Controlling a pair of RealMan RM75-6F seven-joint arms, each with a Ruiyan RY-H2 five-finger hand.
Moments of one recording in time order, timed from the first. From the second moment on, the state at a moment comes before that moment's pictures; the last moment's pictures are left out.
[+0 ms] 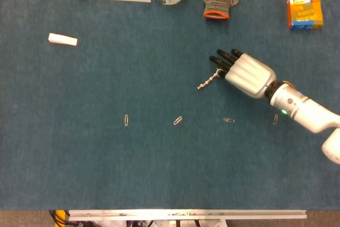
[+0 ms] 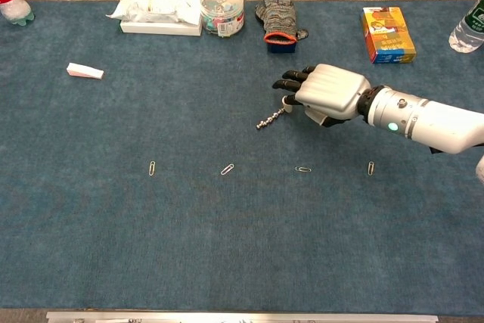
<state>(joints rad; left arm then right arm) 0.02 -0.99 -0.04 -1.63 1.46 1.54 -0.12 0.82 -1.61 -0.04 -1.11 -1.61 0.83 -0.27</state>
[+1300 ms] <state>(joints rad) 0.02 -0.98 -0.04 -1.63 1.46 1.55 -0.13 0.84 -1.63 -0.02 -1.10 -1.64 0.91 -0.14</state>
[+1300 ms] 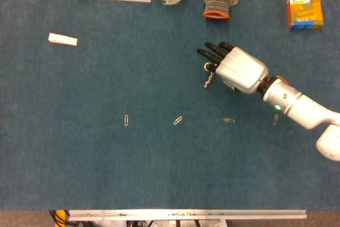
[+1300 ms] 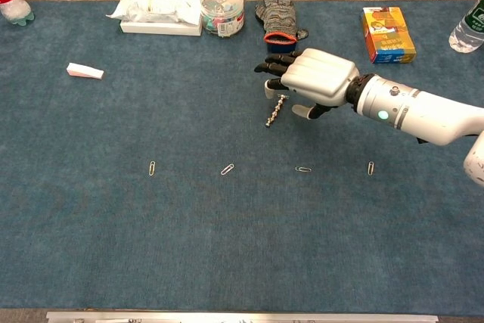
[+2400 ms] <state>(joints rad) 0.03 -0.97 -0.06 -1.62 1.44 1.55 -0.18 0.93 -1.70 -0.01 -1.05 -1.63 0.80 -0.16</state>
